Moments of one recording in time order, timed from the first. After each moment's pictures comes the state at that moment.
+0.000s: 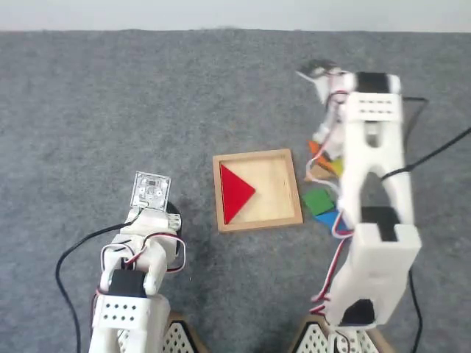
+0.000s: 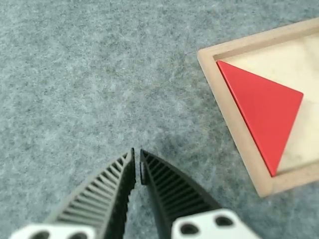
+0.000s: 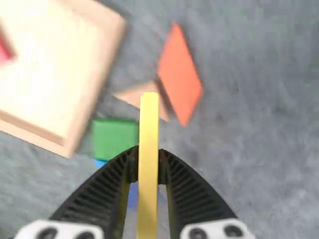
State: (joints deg) left arm -2.5 -85.0 97.3 45.2 -0.3; right arm -6.7 22.0 -25.1 94.8 33.1
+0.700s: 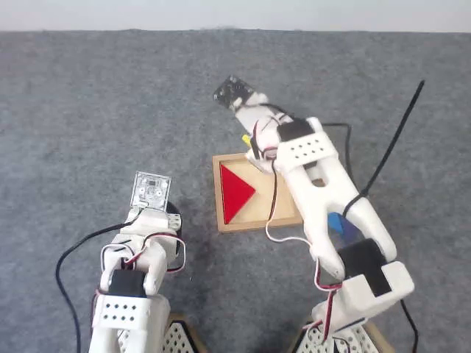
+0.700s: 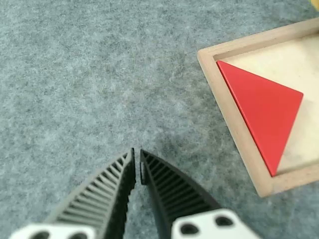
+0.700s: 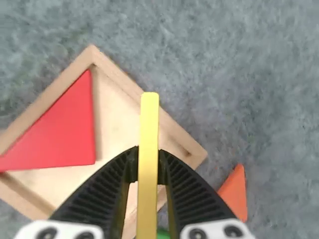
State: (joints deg) left arm -2.5 -85.0 97.3 45.2 -0.3; right arm -24.4 5.4 11.6 54.5 32.7
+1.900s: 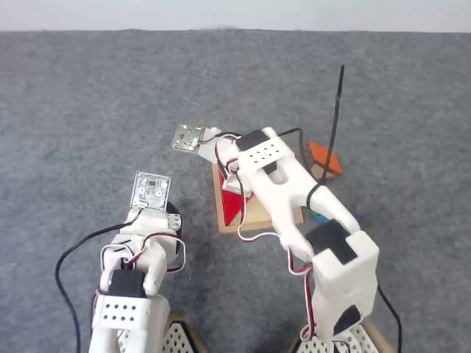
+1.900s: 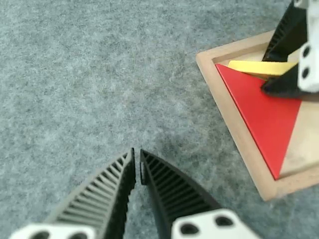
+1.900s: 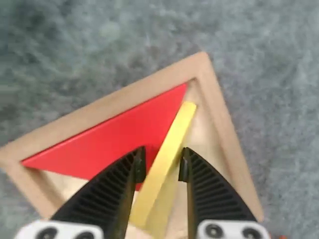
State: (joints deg) left arm -2.5 -85.0 97.3 45.2 -0.3; right arm -34.4 18.5 4.2 59.9 42.9
